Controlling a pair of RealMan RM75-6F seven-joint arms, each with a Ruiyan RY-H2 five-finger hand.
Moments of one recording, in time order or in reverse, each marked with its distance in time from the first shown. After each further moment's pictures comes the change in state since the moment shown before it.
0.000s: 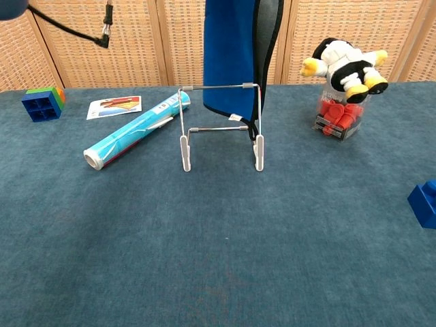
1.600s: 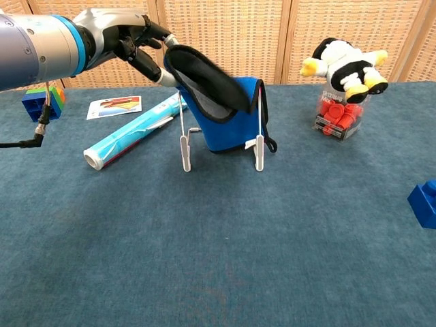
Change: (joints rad) left arm 0.234 0.050 0.281 -0.323 0.182 0.098 0.111; right arm -0.007 0.007 -0.008 -0.015 -0.018 0.013 0.002
